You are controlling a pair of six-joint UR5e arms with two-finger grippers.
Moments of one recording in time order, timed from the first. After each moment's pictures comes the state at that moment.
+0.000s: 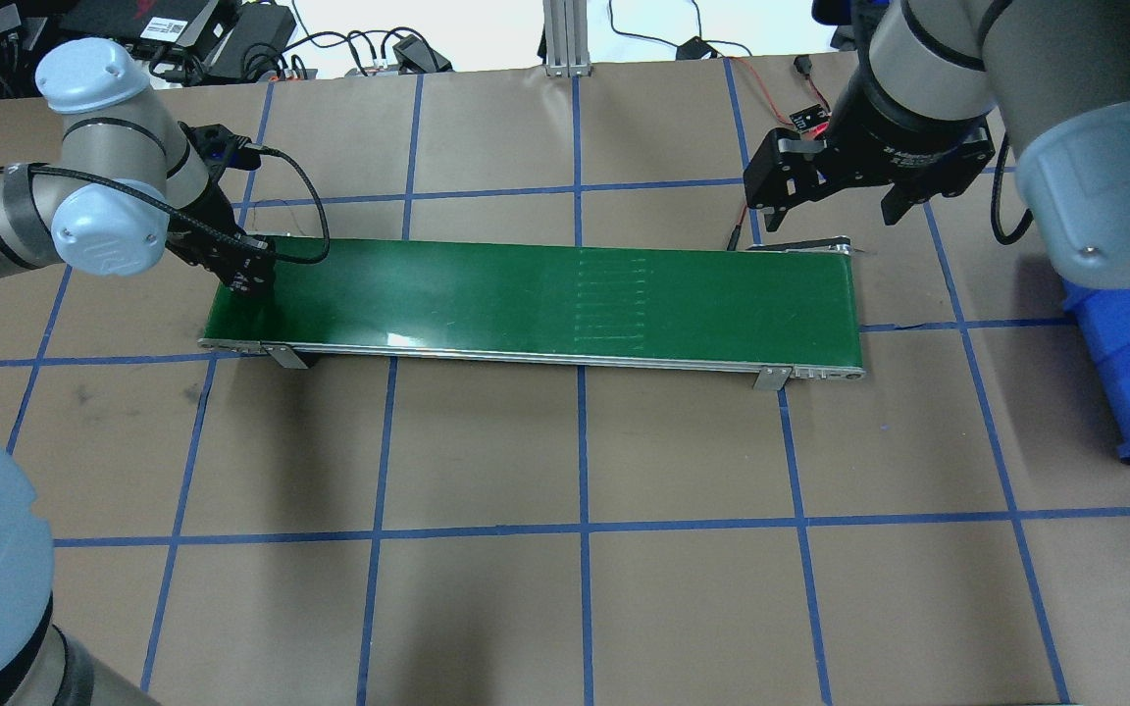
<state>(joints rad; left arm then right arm) -1.33 -1.98 -1.70 -1.05 1.63 0.48 1.64 -1.66 1.65 -1.71 -1.56 0.05</state>
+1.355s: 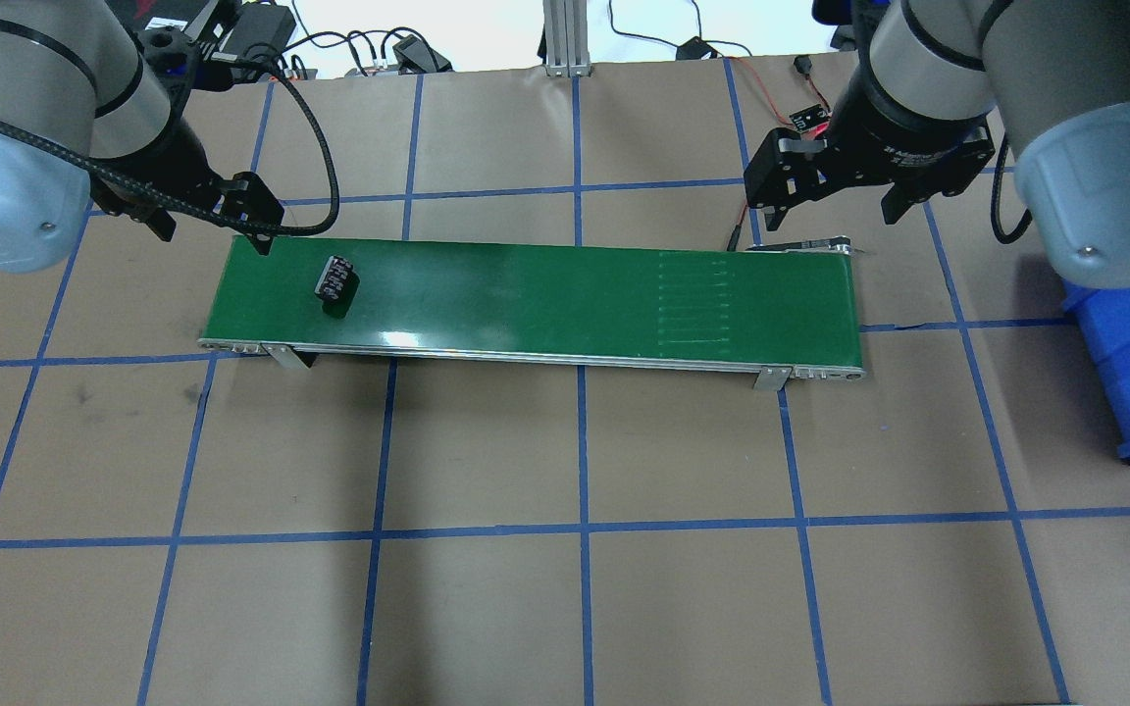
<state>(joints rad) -1.46 -1.61 -1.70 -1.30 1.68 0.25 1.64 -1.65 1.65 -1.72 -1.56 0.05</state>
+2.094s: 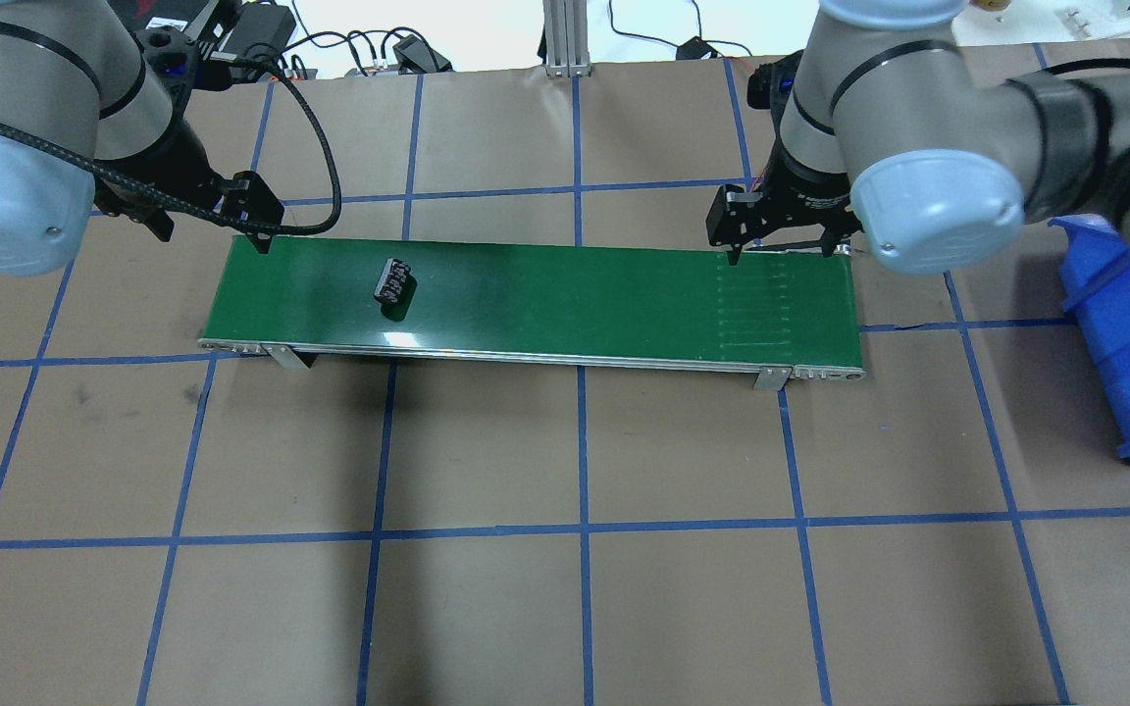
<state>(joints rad) -1.46 -1.62 -1.70 -1.29 1.68 0.23 1.64 -1.43 1.72 -1.91 -1.59 0.04</state>
